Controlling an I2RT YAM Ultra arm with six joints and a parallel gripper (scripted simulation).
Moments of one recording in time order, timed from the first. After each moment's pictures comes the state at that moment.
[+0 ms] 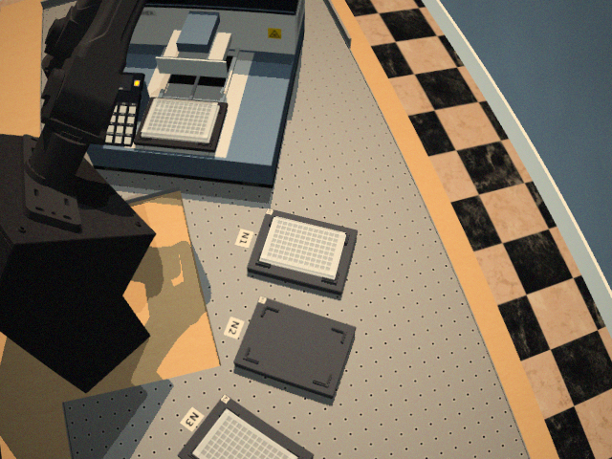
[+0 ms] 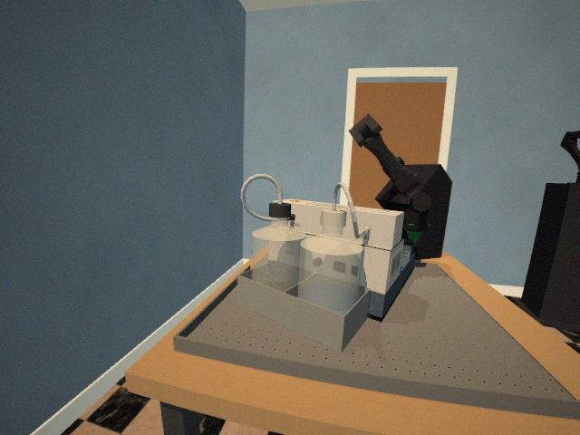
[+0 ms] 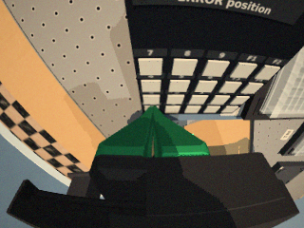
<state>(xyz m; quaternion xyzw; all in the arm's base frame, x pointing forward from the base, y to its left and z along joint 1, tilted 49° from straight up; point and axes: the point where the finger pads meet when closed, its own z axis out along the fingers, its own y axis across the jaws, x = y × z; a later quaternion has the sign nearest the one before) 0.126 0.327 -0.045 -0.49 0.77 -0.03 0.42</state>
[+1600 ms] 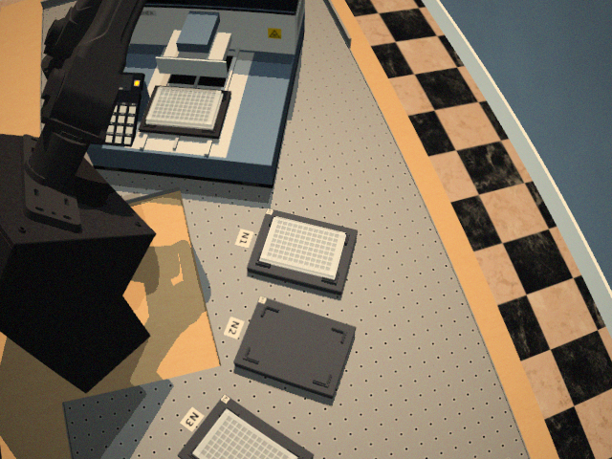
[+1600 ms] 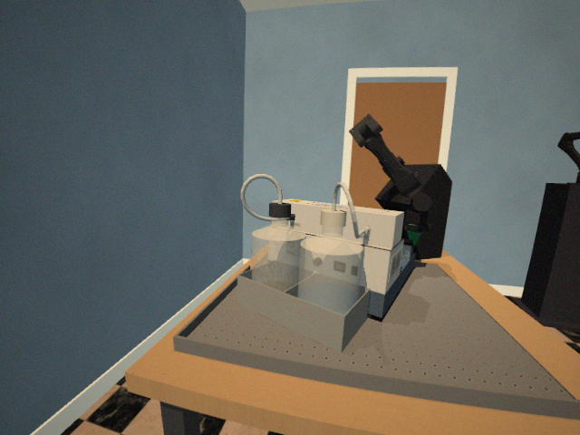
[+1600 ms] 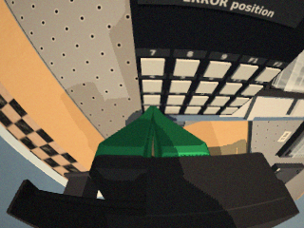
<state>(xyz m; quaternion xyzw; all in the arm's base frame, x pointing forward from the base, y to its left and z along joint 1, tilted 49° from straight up) 0.127 0.327 -0.045 -0.49 0.76 -0.04 0.42</state>
